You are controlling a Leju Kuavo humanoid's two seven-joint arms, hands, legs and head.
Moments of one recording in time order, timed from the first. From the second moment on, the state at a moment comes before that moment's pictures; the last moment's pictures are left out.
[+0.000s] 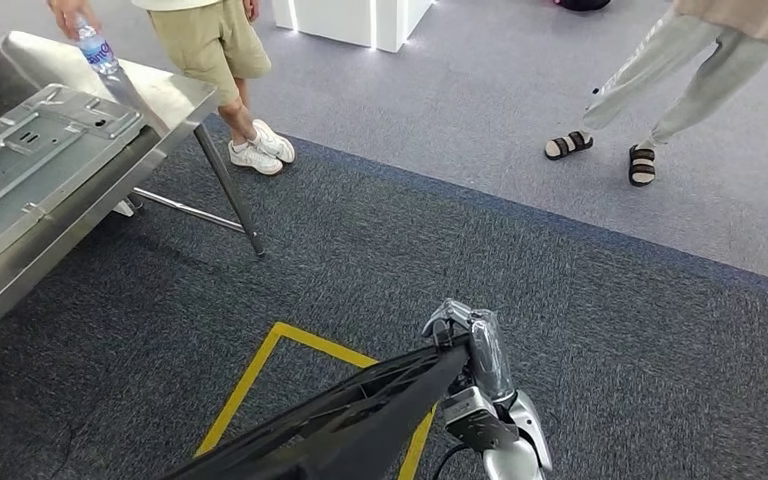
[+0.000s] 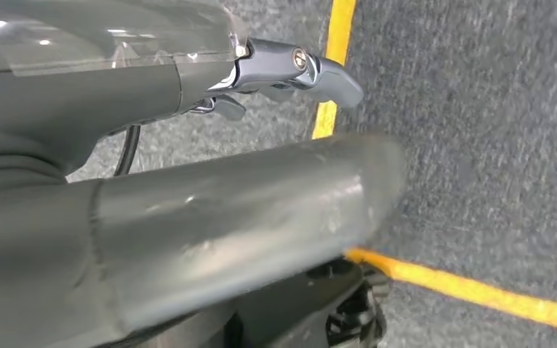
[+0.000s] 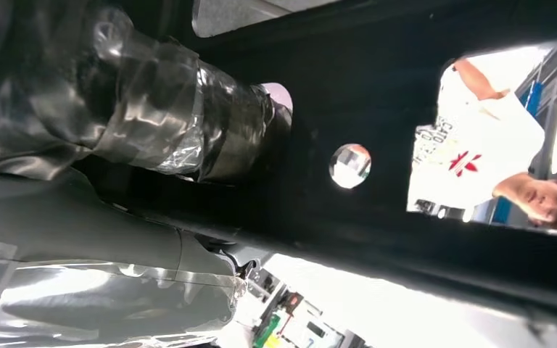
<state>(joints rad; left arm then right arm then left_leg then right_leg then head) -0.11 -0.20 0.88 -0.21 -1.15 0.00 -0.31 0.00 0.25 0.17 -1.58 0.49 -0.18 -0.60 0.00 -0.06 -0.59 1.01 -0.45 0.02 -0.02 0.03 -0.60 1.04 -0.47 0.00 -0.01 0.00</state>
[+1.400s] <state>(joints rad) -0.12 -0.20 0.88 -0.21 -1.13 -0.01 -0.33 0.00 0.26 0.17 -1.58 0.49 -0.18 -0.60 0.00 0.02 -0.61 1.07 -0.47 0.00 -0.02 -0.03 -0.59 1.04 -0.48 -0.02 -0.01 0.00</state>
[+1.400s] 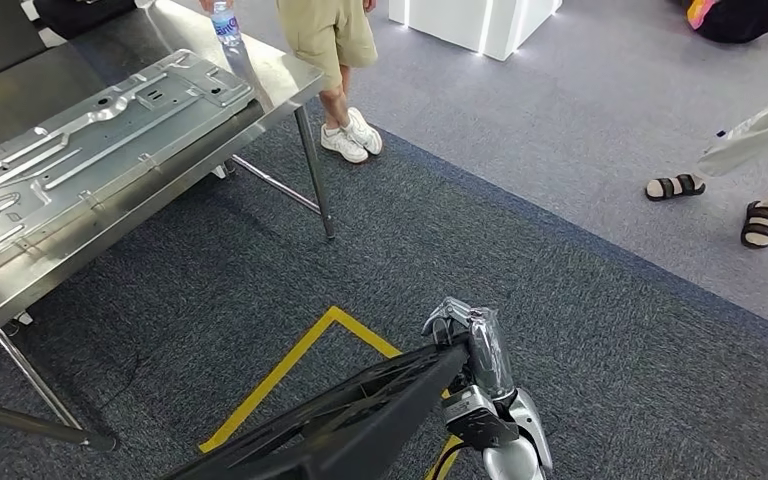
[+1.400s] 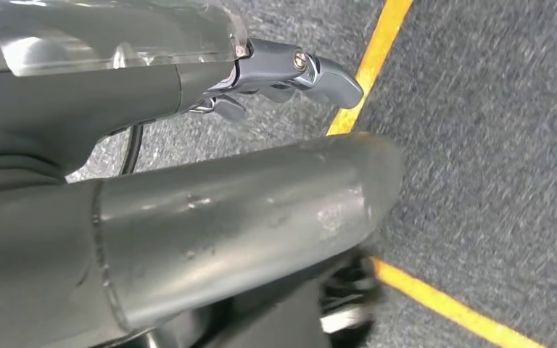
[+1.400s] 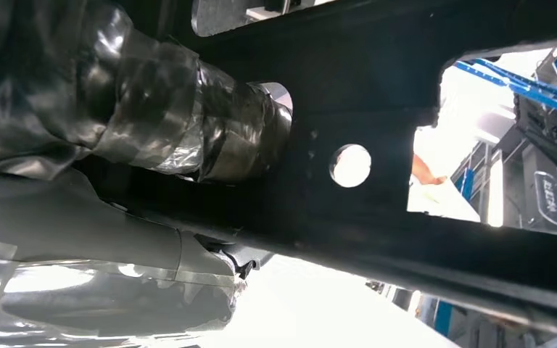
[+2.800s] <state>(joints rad) -0.12 -0.19 0.89 -0.21 -1.14 0.00 -0.31 -0.01 0.25 0.15 -1.59 0.49 -0.18 -0.60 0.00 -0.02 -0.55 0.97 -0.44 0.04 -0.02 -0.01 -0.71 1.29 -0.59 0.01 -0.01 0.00</state>
